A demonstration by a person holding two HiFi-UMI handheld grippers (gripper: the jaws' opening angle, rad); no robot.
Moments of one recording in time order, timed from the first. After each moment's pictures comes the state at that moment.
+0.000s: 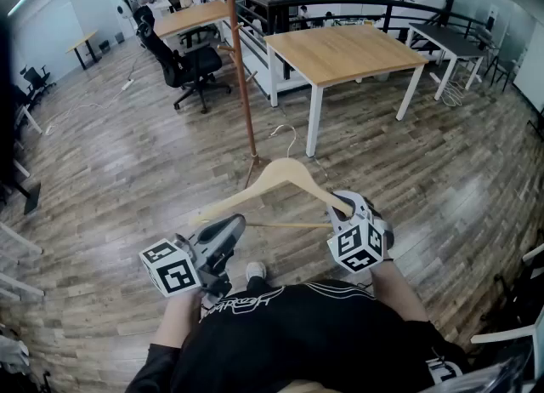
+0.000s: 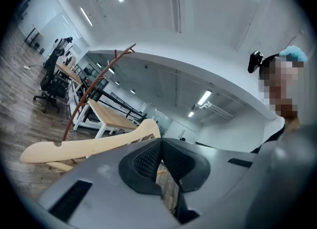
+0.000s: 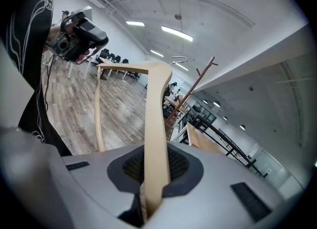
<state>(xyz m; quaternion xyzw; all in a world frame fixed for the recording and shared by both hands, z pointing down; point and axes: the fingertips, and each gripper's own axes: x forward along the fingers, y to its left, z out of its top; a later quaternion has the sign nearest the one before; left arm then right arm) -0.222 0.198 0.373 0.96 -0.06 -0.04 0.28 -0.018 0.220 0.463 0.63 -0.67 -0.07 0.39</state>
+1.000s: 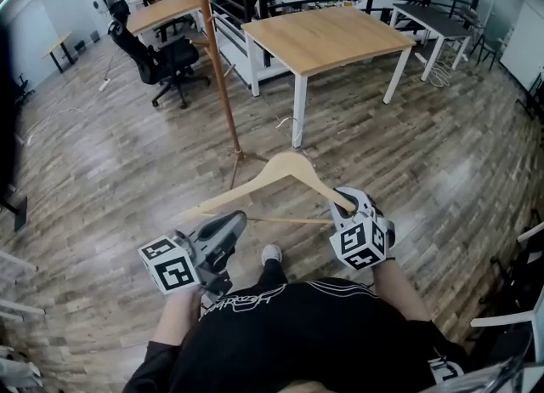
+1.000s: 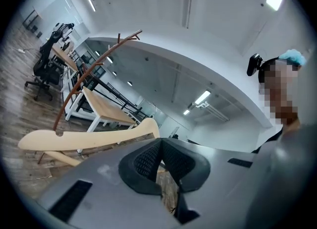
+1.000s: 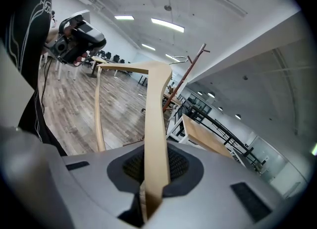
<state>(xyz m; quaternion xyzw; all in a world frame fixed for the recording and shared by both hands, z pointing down) -0.168 0.148 0.391 0.95 -0.01 -0.03 0.31 0.031 0.191 0.485 0.66 -0.65 -0.03 0.39</state>
